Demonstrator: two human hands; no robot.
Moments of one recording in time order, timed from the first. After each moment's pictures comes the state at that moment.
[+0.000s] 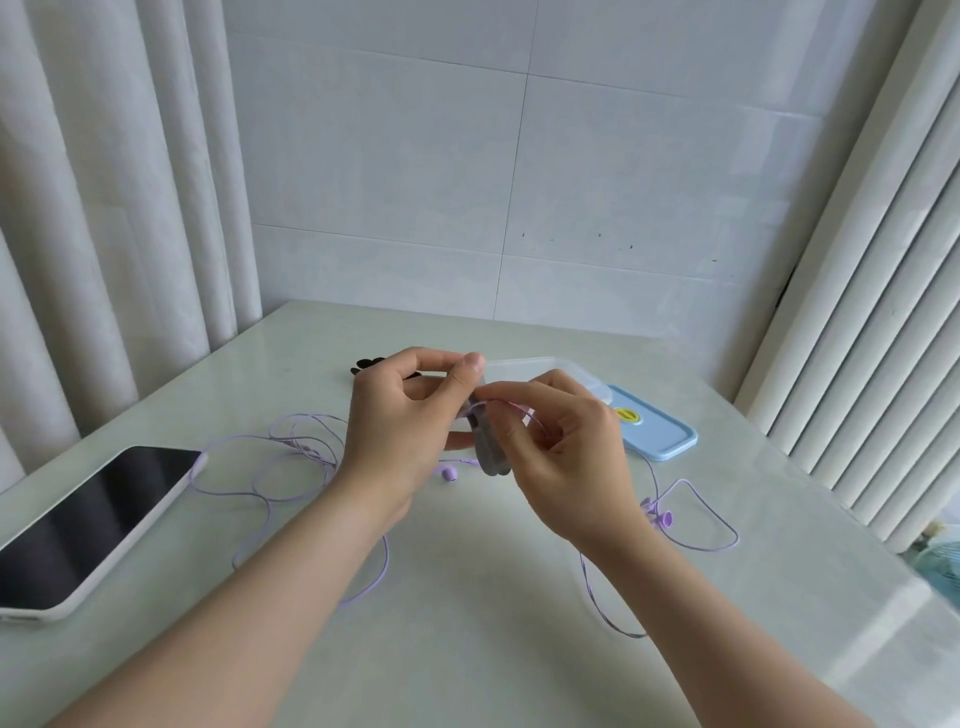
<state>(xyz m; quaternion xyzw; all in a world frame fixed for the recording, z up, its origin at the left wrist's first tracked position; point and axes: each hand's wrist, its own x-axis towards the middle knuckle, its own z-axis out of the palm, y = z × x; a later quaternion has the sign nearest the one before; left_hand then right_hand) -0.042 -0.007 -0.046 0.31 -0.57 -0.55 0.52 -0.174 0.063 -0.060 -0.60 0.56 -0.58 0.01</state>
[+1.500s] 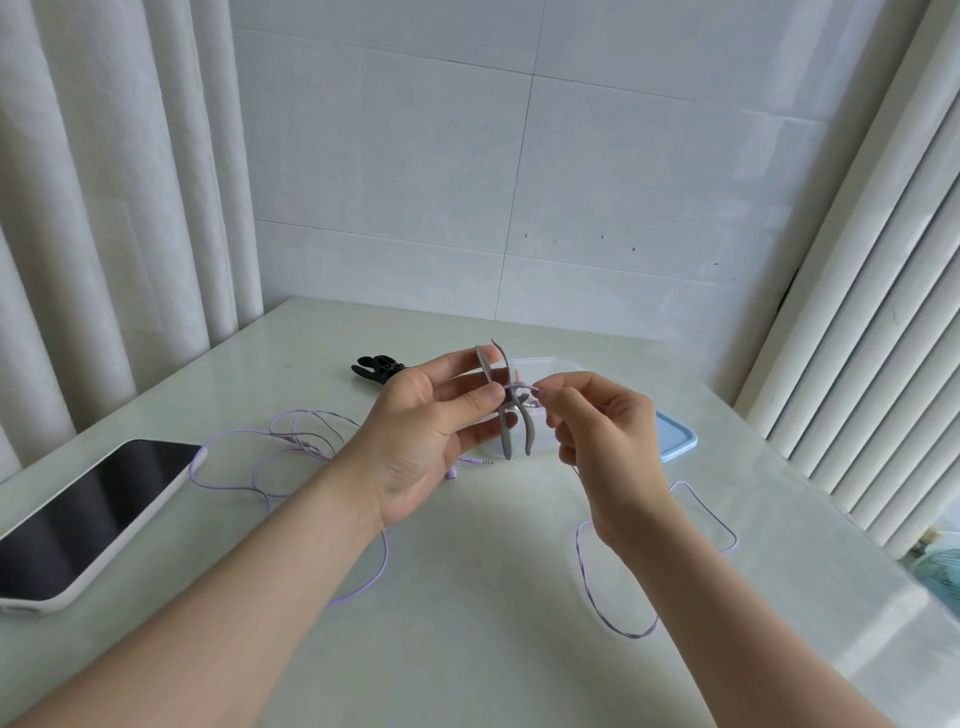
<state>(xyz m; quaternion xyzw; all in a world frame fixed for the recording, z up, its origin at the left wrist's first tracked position) -0.041 -0.015 -0.050 0.14 -0.51 -0.76 0.39 -0.193 0.065 -0.050 -0.42 0.57 -0.68 0.21</state>
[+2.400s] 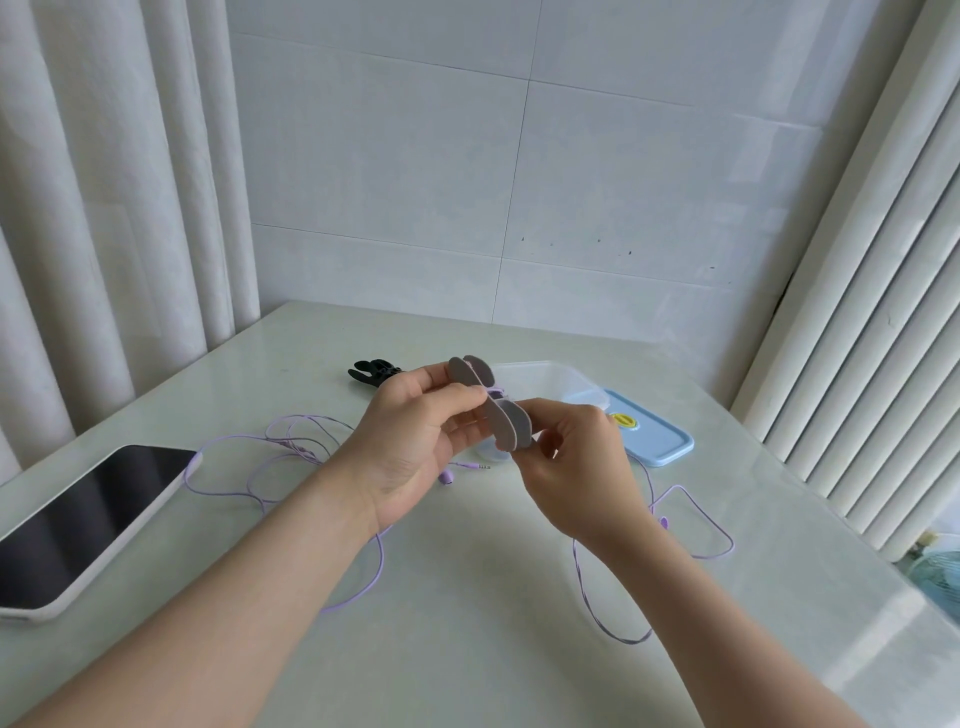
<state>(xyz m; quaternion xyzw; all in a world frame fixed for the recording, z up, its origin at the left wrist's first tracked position) -0.043 -0.028 -0.054 0.22 -0.53 -0.72 0.39 -0.198 0.057 -0.069 -0.61 0.63 -0.48 0.03</state>
